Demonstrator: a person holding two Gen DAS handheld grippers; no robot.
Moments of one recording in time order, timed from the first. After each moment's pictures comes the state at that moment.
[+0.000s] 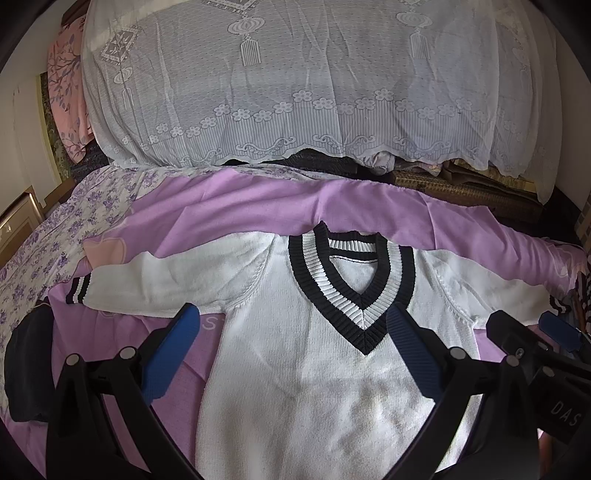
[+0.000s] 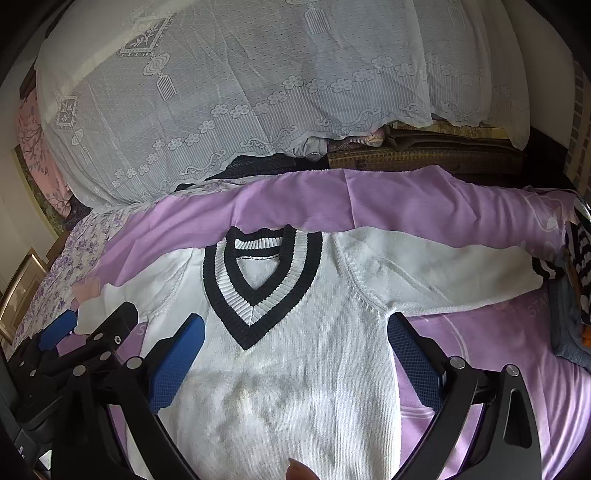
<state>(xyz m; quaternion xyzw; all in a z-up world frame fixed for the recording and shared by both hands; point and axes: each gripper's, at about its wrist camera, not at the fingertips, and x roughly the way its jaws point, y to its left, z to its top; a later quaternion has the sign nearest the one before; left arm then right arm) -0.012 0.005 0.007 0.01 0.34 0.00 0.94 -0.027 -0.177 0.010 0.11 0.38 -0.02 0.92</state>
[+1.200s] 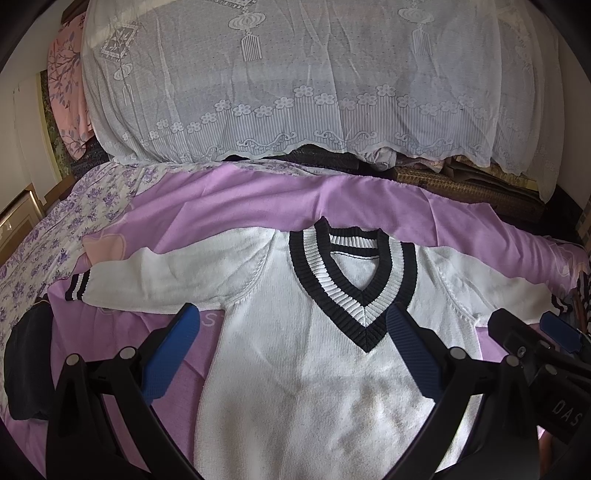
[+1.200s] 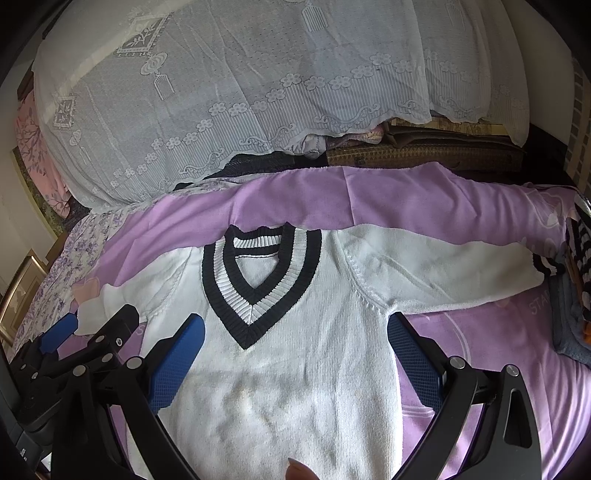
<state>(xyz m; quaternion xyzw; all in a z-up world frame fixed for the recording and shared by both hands) -0.012 0.005 0.000 0.00 0.35 0.00 0.94 -0.024 -0.175 0.008 0.12 0.38 -0.02 0.92</state>
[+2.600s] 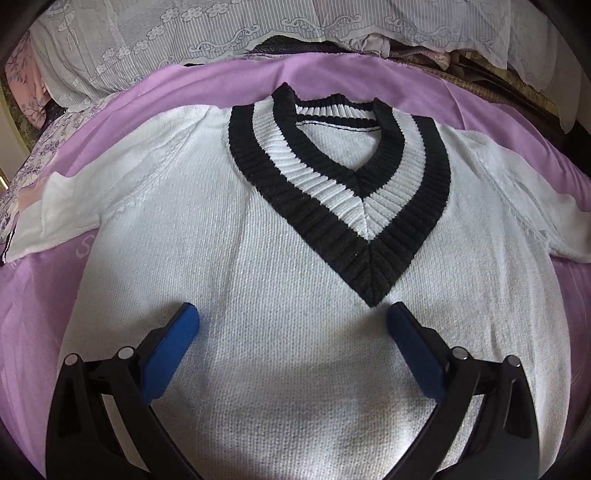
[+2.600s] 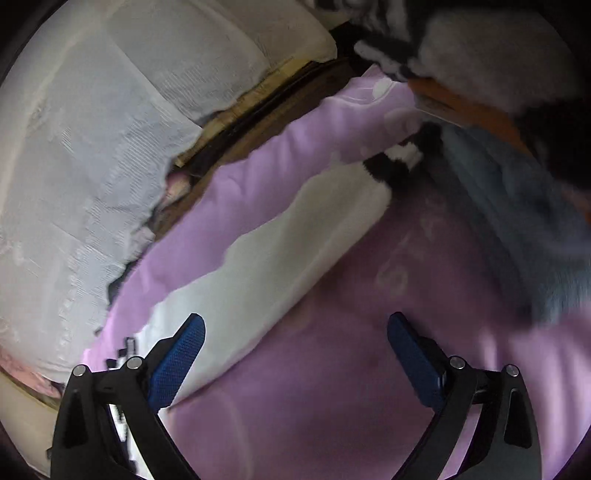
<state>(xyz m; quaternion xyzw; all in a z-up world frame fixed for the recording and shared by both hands) 0.055 -0.049 -0.150 0.03 0.47 -0.02 0.88 -0.031 -0.437 -0.129 0.36 0.31 -0.20 0.86</state>
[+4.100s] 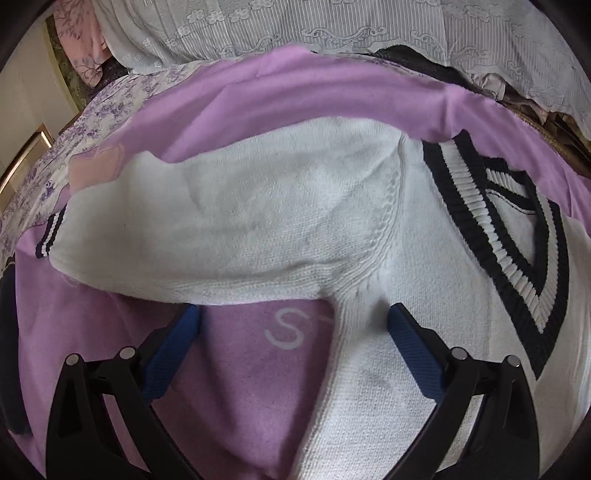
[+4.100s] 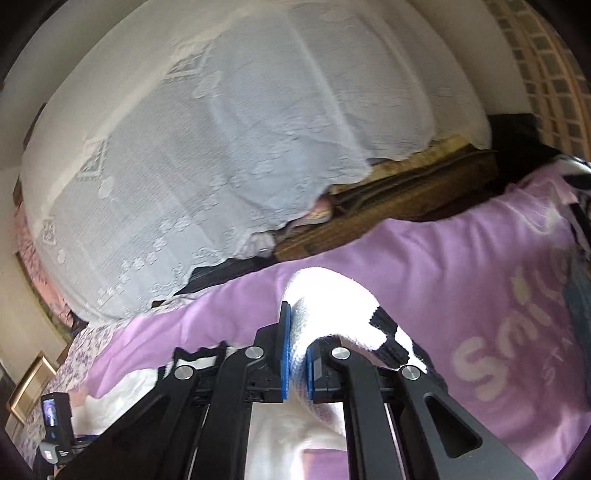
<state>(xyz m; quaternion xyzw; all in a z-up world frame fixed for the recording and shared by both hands) 0.109 0.088 -0.134 -0.01 0.48 0.09 0.87 0.025 -0.303 -0.017 0.22 0.20 -0.04 0.95</state>
